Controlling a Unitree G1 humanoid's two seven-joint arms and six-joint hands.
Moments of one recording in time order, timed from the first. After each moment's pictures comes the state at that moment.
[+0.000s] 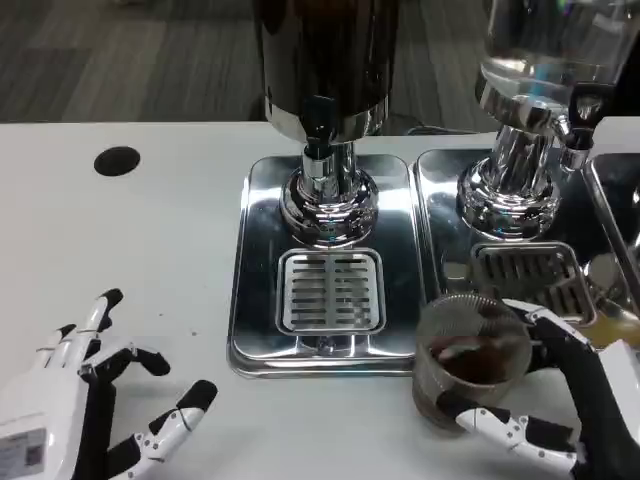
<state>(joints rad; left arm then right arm) 0.36 0.43 -0.14 0.17 0.80 -0.29 0.72 0.35 -0.23 0.08 0.05 -0.43 -0.45 -0.23</state>
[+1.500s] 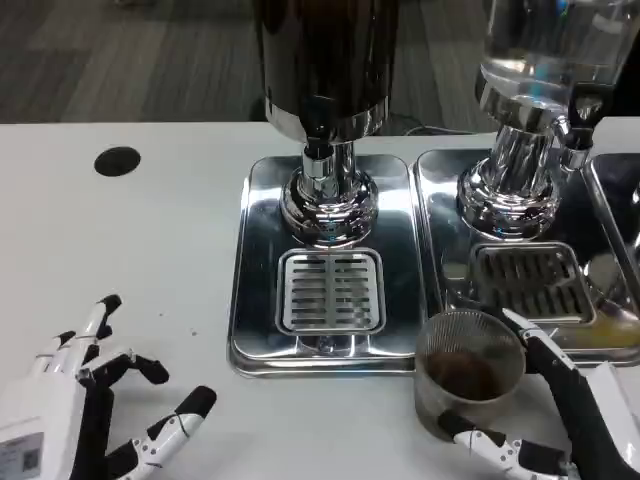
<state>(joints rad) 0.39 0.43 -0.13 0.14 0.79 -0.29 0.69 0.31 -0.25 0.10 0.24 -0.43 -0.61 -0.26</state>
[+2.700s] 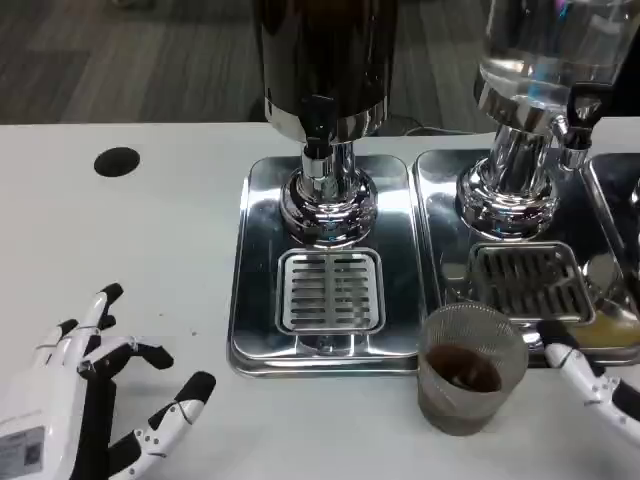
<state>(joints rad) 0.39 0.41 -0.12 0.11 0.79 -0.30 0.69 0.34 -0.23 -0.06 0.05 -0.26 -0.58 -0.19</state>
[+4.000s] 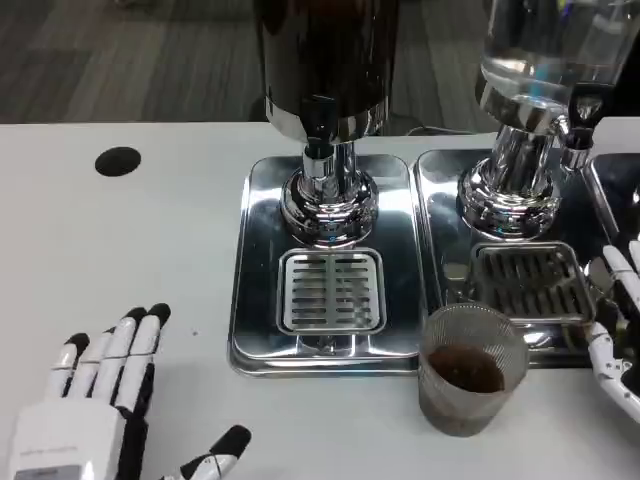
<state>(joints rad) 0.55 0.39 -0.16 -0.08 1.03 -0.14 0.69 0.05 -0.53 0.12 0.48 -0.84 -0.34 -0.63</state>
